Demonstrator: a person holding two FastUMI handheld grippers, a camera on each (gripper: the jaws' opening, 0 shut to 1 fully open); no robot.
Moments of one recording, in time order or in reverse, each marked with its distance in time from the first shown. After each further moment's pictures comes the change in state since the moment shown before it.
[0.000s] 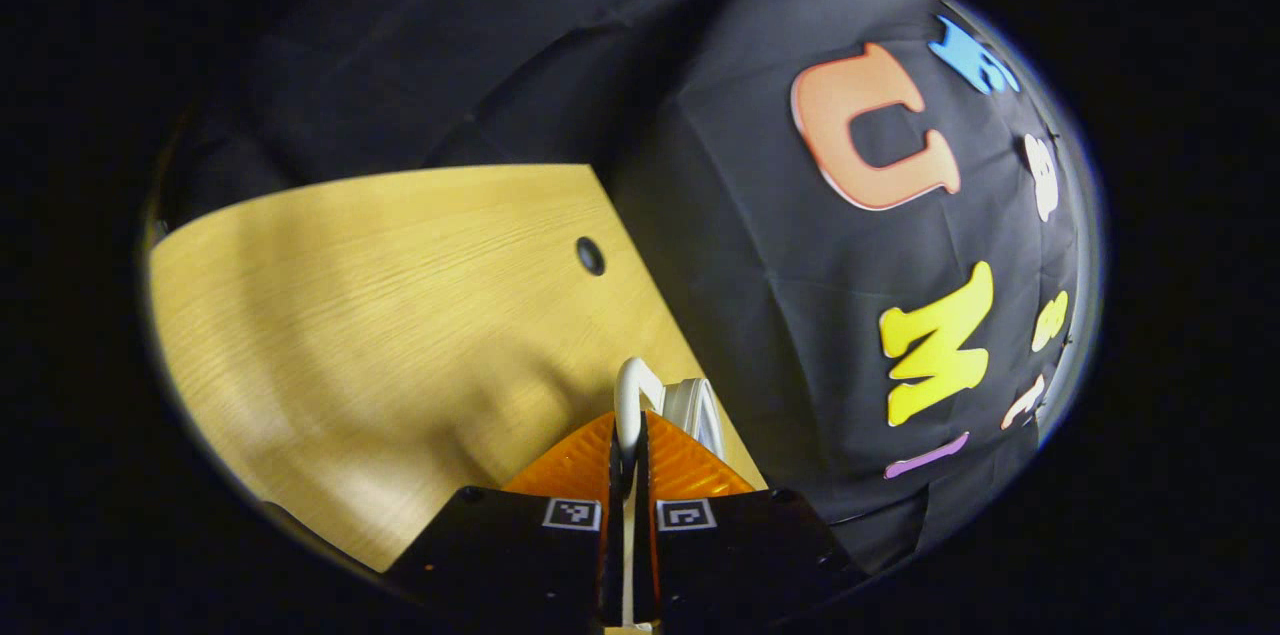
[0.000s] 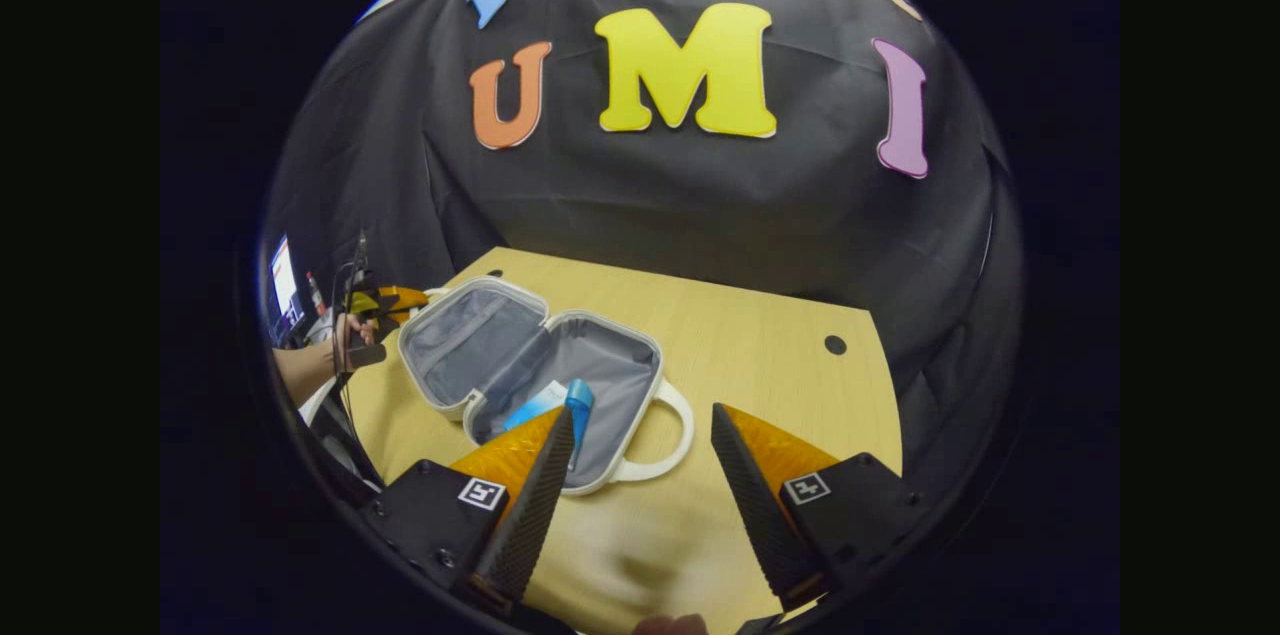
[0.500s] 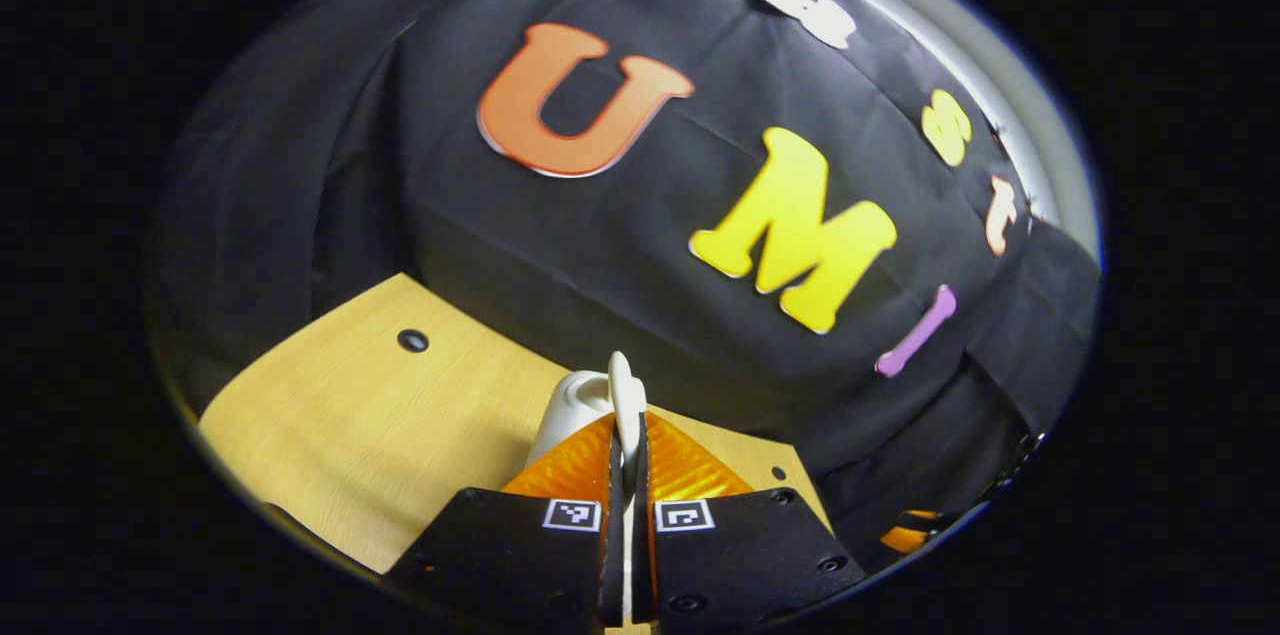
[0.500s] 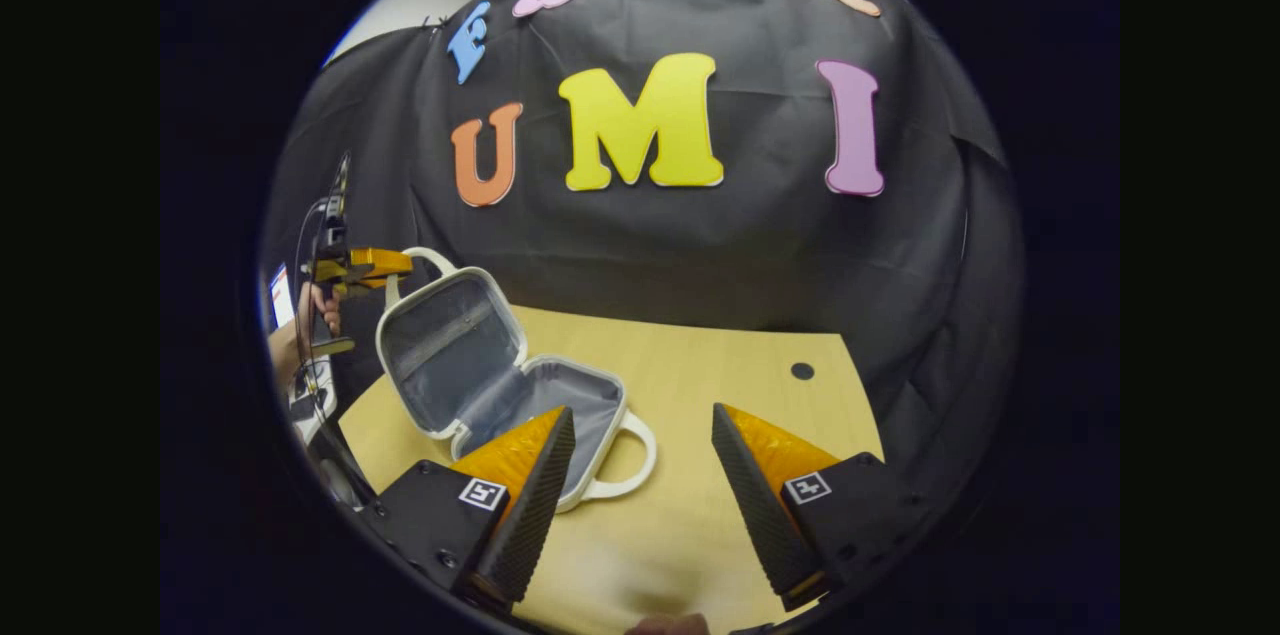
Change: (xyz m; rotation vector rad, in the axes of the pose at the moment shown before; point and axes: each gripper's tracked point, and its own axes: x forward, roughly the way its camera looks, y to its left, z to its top) left arm -0.041 -0.234 -0.097 0.618 -0.043 -0.077; right arm -0.043 -0.050 0.017 0.039 -0.184 -0.050
